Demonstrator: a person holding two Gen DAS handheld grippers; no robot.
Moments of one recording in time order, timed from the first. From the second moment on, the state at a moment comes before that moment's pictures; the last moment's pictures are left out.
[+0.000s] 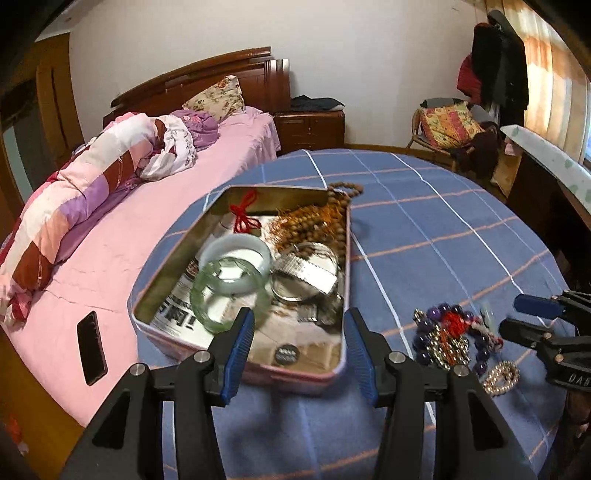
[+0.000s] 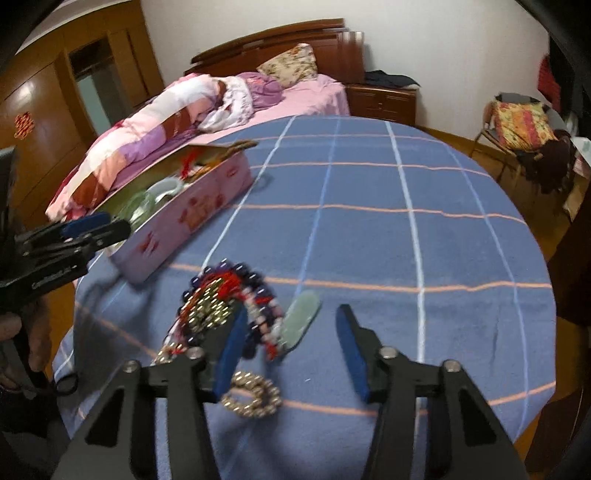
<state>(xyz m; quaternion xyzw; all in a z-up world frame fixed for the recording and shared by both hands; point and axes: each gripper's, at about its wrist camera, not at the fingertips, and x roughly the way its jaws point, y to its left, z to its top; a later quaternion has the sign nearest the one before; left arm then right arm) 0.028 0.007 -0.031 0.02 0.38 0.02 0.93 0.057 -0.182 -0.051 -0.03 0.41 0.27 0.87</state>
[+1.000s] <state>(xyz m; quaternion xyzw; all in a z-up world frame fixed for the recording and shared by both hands) 0.023 -0.034 -0.036 0.05 0.38 -0.01 0.92 0.066 -0.192 -0.069 -0.07 0.42 0.20 0.88</state>
